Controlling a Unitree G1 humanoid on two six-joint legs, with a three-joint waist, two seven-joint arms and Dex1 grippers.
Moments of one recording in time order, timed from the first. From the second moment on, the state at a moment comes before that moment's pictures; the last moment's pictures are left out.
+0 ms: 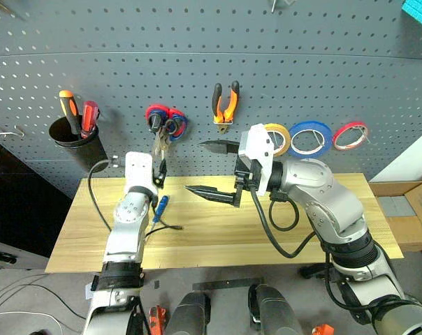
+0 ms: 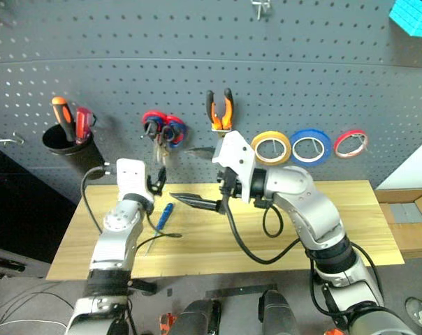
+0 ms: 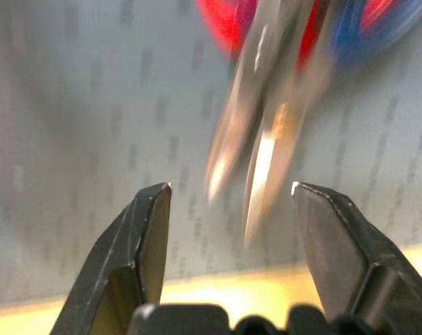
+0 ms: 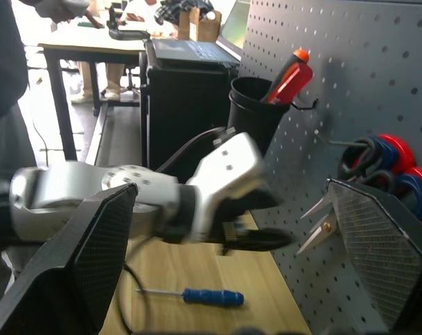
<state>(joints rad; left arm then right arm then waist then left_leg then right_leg) -0.31 0.28 0.17 0.13 -0.02 0.32 -0.12 -0.68 -0.32 0.28 -0.33 0.37 0.53 0.82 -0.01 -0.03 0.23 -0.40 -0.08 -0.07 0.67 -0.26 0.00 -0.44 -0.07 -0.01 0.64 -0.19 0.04</state>
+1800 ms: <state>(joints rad) 0.00 0.30 0.20 -0.25 -0.03 0.35 -0.10 -0.69 -0.32 0.32 -0.35 0.45 0.59 0.94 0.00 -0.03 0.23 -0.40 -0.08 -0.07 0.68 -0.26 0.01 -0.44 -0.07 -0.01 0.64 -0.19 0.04</state>
